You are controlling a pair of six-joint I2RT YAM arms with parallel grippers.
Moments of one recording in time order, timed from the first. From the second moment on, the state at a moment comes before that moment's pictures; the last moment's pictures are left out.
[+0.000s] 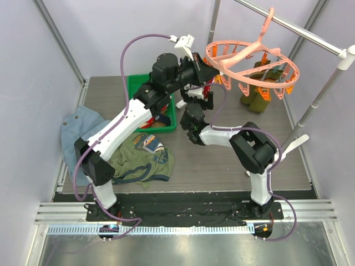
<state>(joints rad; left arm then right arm) -0.75 1.78 1.92 -0.09 0.19 -0.61 0.75 1.96 1.19 1.07 1.11 -0.35</state>
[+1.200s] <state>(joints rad) -0.70 1.73 1.93 -0.30 0.15 -0.55 0.76 1.62 0.97 0.78 0.77 -0.07</state>
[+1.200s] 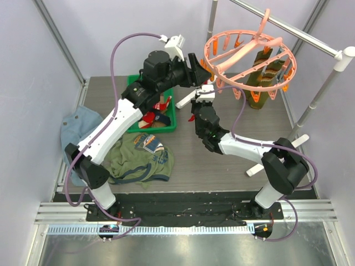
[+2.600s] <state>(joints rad) -0.69 1.90 2.14 -0.40 0.11 -0.45 0.76 1.31 0.75 0.60 0.58 0.23</state>
